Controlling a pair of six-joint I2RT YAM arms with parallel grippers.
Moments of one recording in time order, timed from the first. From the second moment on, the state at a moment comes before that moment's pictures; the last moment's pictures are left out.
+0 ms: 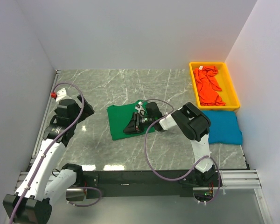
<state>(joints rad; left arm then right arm) -0.18 0.85 0.81 -0.50 -0.25 -0.62 0.64 2.11 0.94 0.61 -0.83 1.03</state>
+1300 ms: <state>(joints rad) -0.17 0.77 0.70 -0.37 -0.06 -0.47 0.53 2.29 1.52 0.23 -0.74 0.92</state>
